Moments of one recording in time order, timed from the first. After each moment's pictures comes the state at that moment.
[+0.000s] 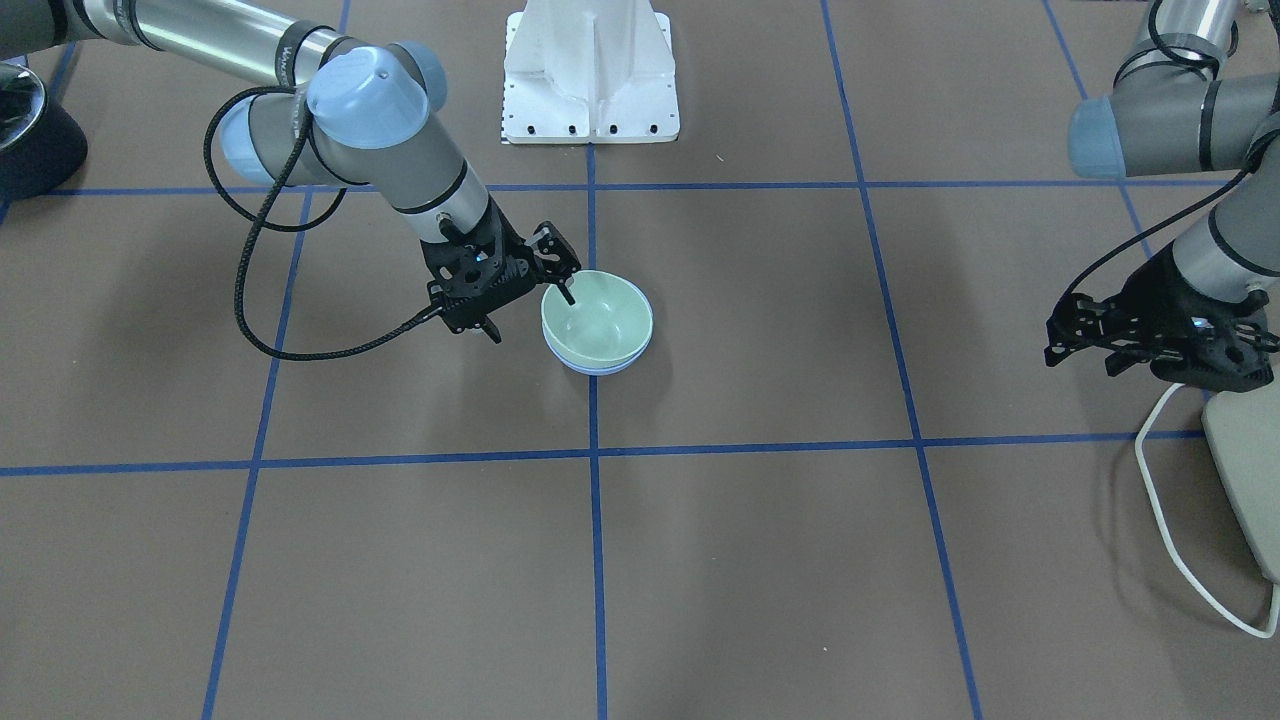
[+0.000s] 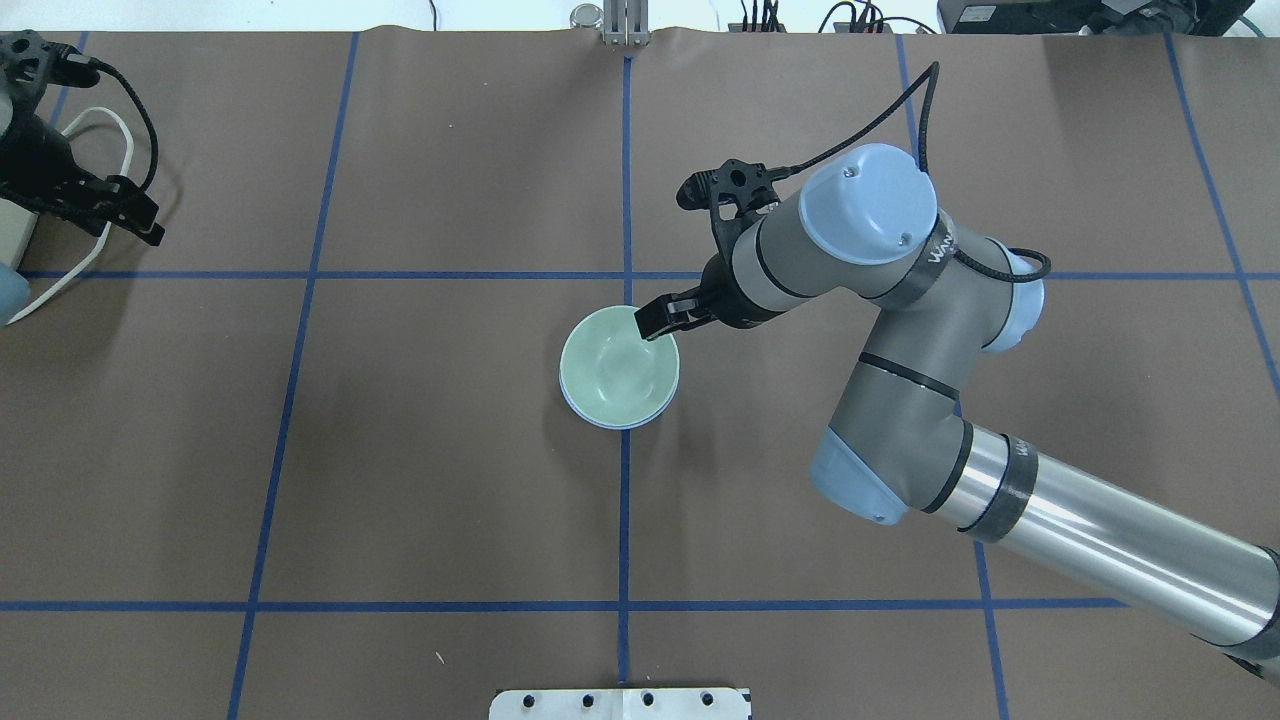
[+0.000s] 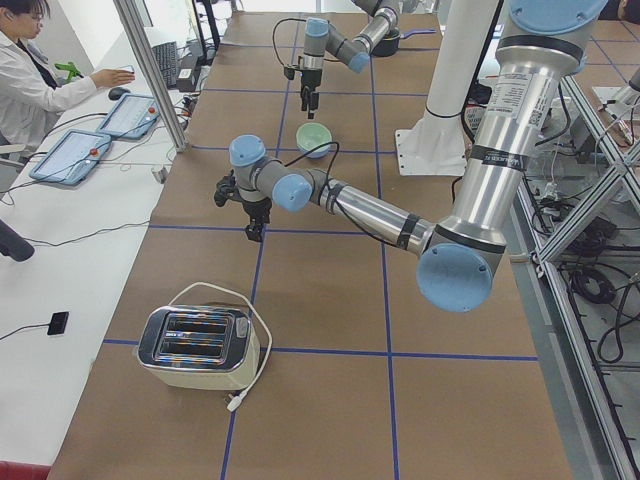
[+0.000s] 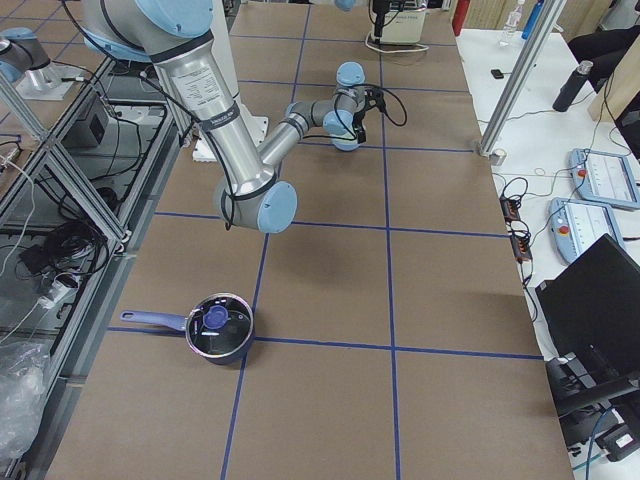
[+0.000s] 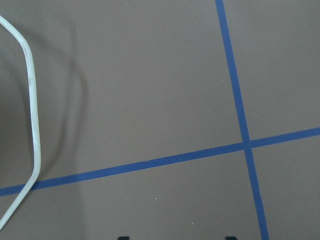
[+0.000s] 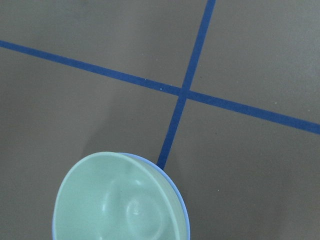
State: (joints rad) left arm -1.14 -1.83 -1.68 -1.70 -2.28 -0.46; right arm 0.62 -0.99 1.65 -1.12 1.98 0.94
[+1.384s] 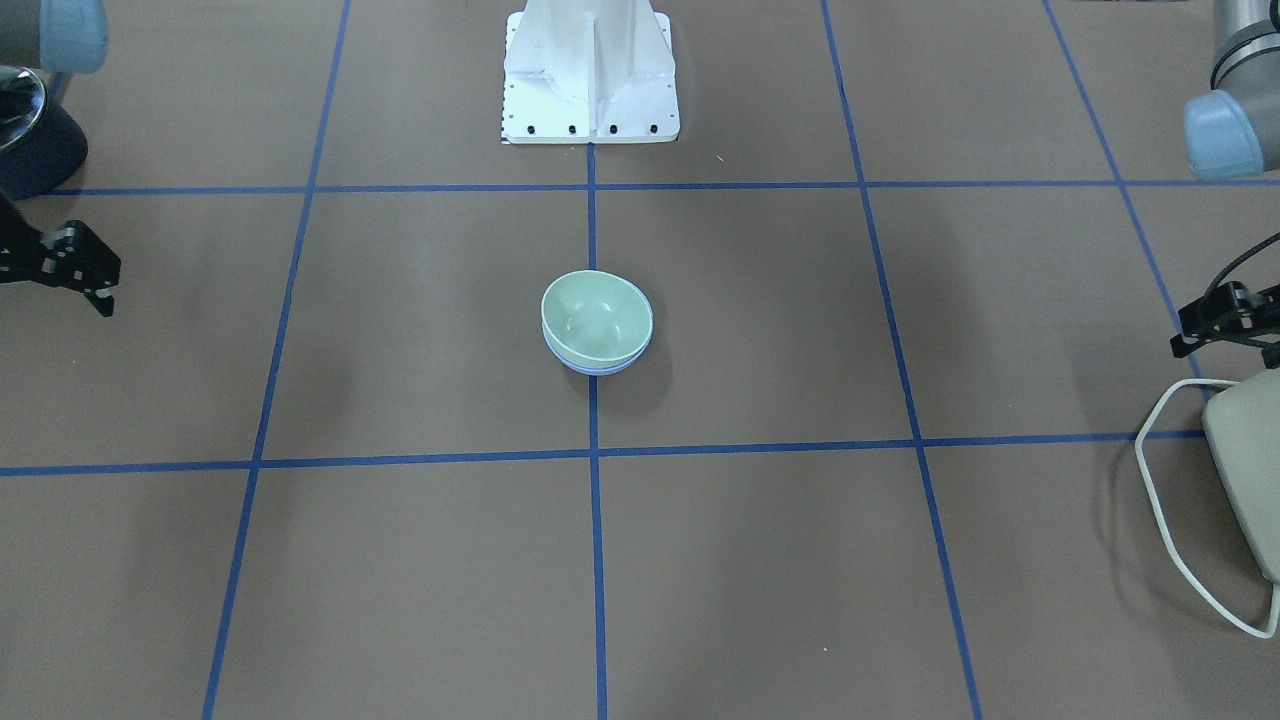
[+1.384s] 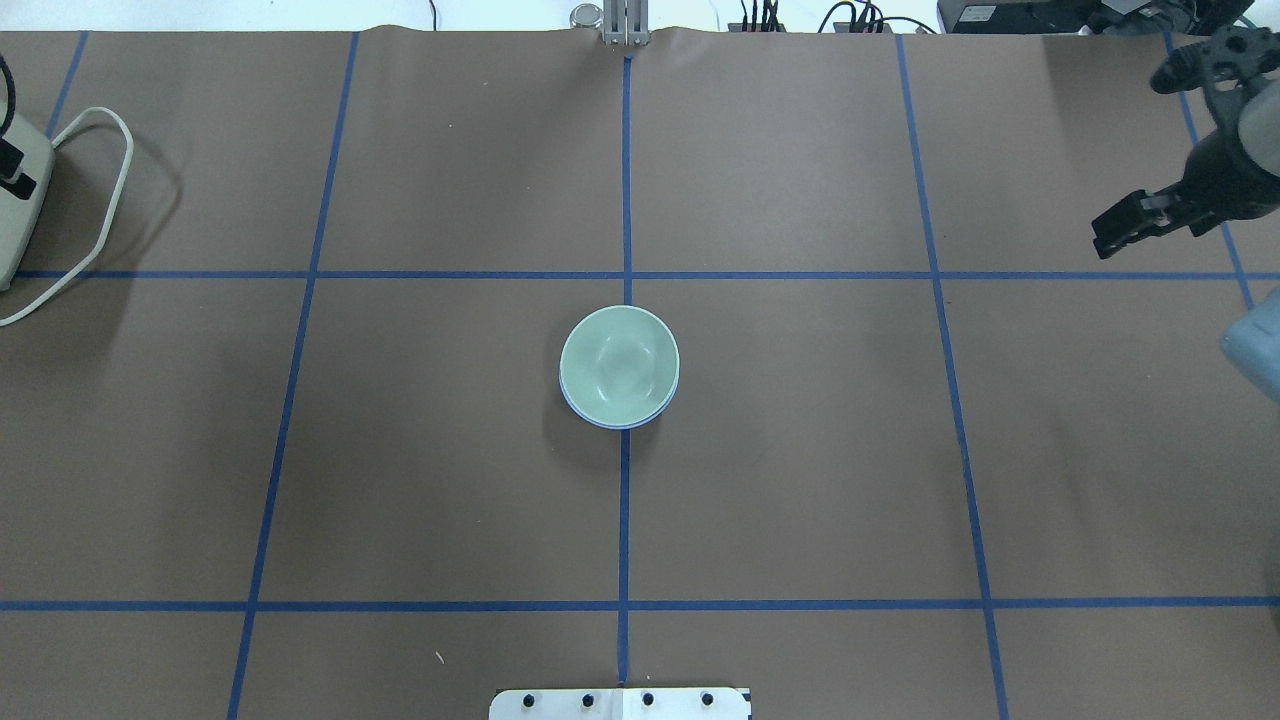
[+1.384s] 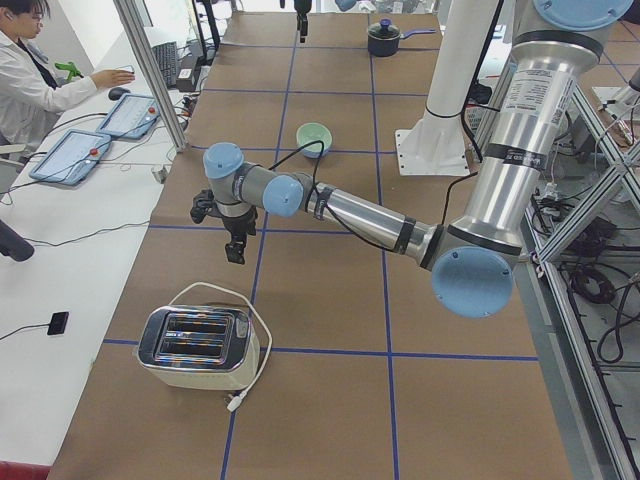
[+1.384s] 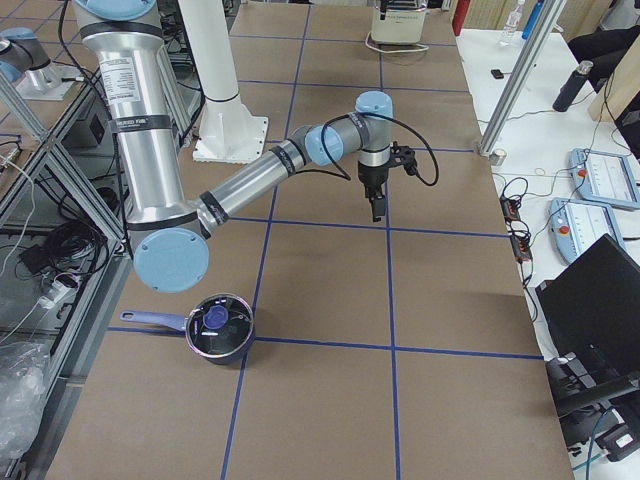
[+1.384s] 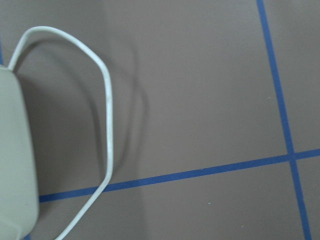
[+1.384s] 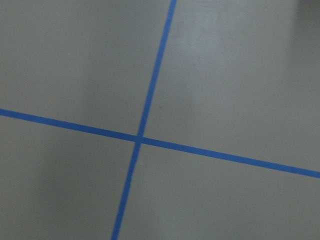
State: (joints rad) left arm -1.35 -1.82 -1.62 -1.51 -2.34 -0.16; right arm 1.12 -1.43 2.01 -1.72 2.10 0.40
